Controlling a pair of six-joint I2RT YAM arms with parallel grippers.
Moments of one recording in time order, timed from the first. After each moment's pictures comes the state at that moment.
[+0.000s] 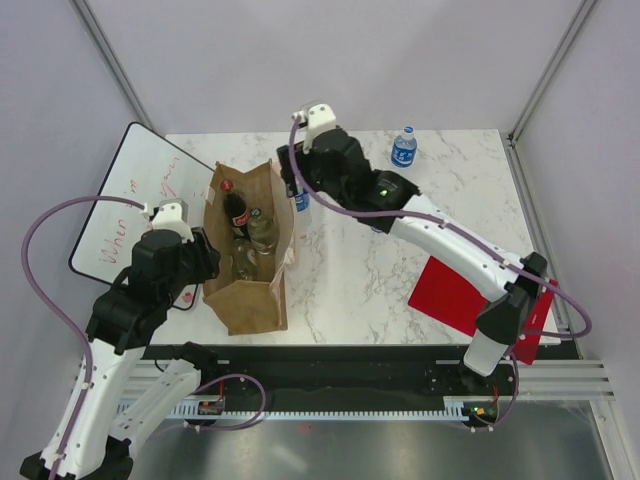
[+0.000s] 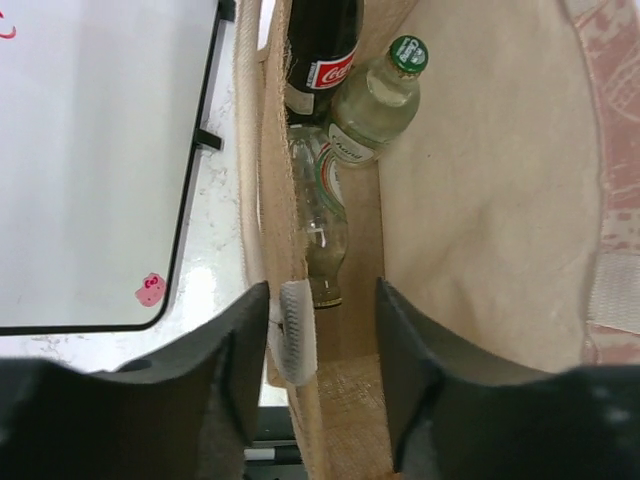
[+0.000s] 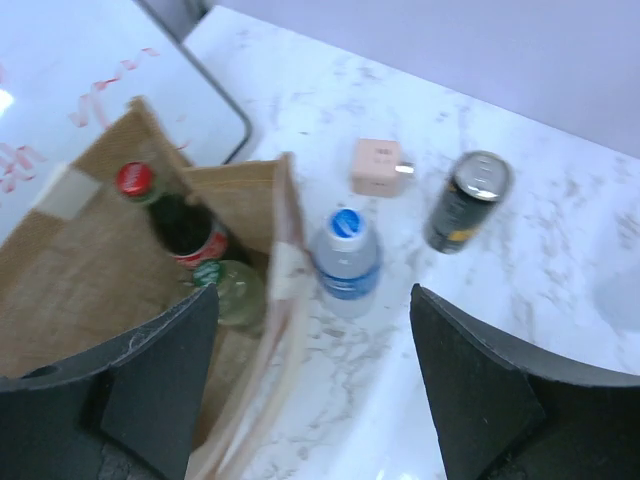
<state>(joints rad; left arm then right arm) -0.38 0.66 1.06 -0.98 -0.27 -0.38 0.92 1.75 1.87 -0.43 0.33 0.19</state>
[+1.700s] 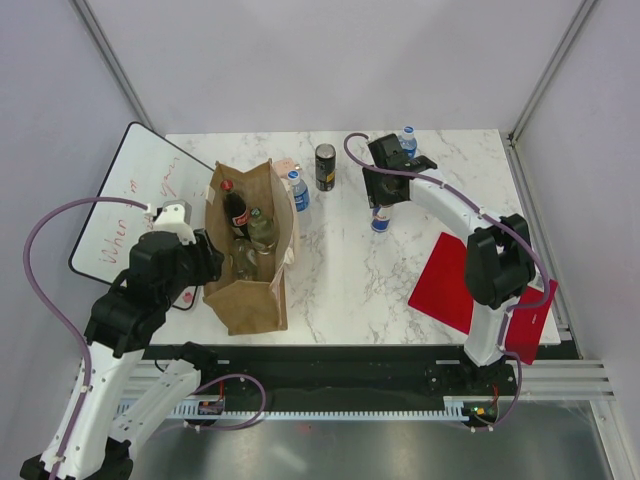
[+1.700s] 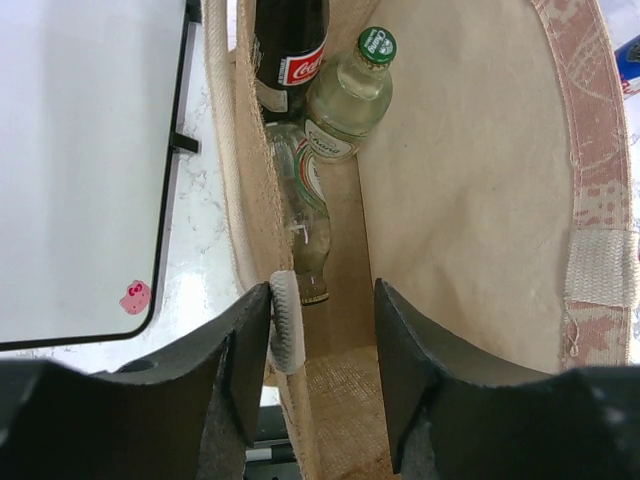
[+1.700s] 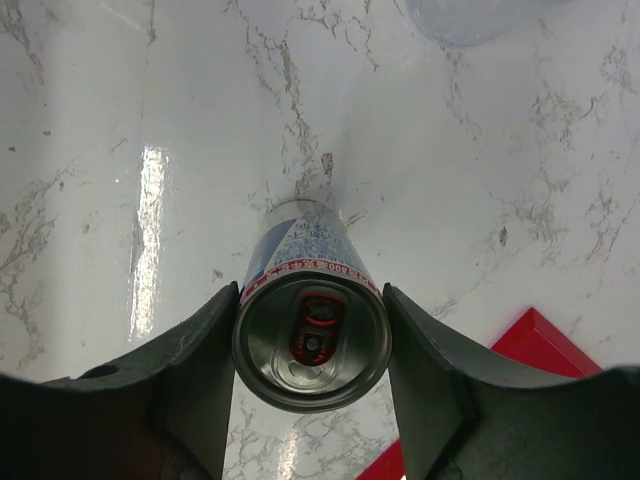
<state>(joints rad) -0.38 0.64 1.06 -0.97 -0.21 -0.35 0.45 1.90 1.61 -0.68 0.22 0.18</state>
